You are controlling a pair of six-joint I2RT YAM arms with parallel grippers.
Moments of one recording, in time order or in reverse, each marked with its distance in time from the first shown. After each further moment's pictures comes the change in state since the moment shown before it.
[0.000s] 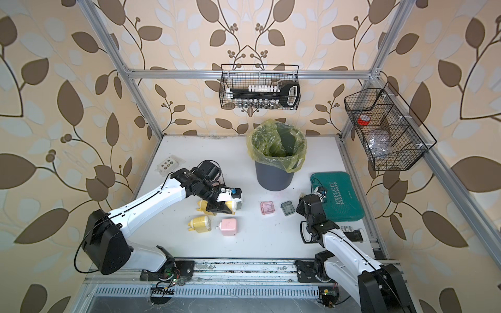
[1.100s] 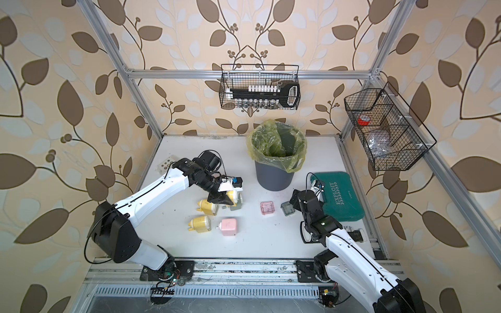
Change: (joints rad) left arm 0.078 0.145 0.222 -0.102 0.035 0.023; right arm 0.158 -0.149 0.175 -0.267 0.133 -0.018
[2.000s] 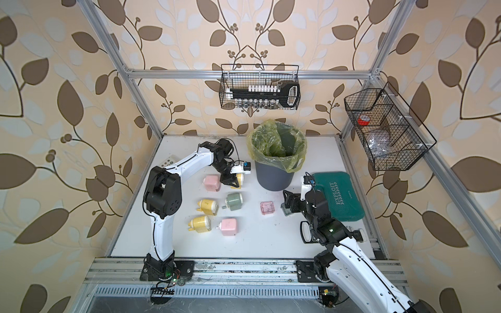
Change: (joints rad) left arm 0.082 0.530 0.377 0.011 -0.103 0.068; right arm 0.000 -0.121 0.042 0.002 -0.292 -0.355
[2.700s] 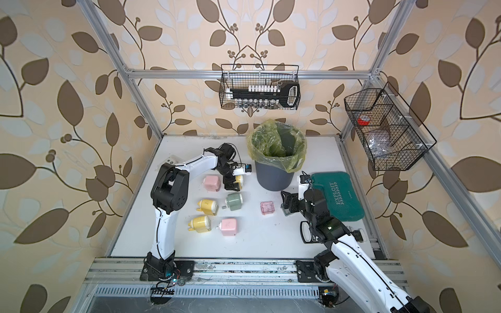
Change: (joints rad) left arm 0.013 0.084 -0.071 0.200 -0.102 -0.063; right arm 0.000 0.027 0.014 0.007 -0.027 -0.043
